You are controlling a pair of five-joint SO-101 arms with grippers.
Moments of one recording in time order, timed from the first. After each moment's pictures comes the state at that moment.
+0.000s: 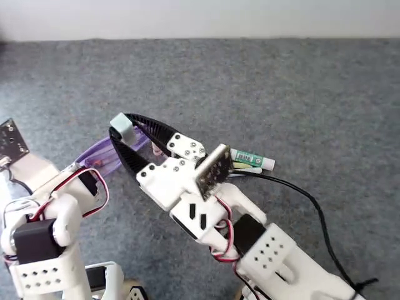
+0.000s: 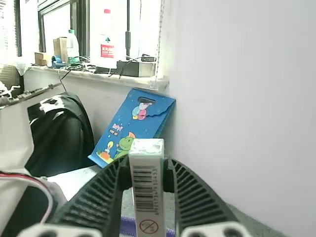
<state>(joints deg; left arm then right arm) -15.0 -60.6 35.8 88.0 29.9 -50.5 -48.8 52.2 -5.8 0.5</state>
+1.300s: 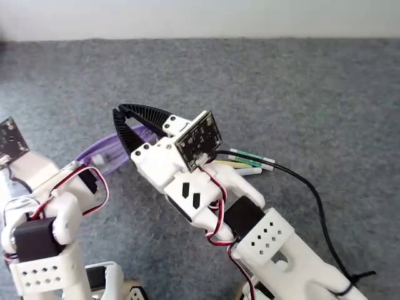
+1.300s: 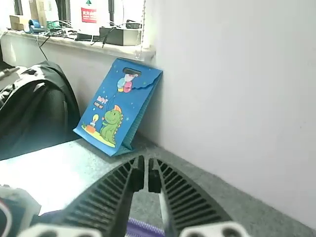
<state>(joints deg) -15.0 -60.4 35.9 86.7 29.9 -47.6 -42.3 38.0 11.3 1.0</state>
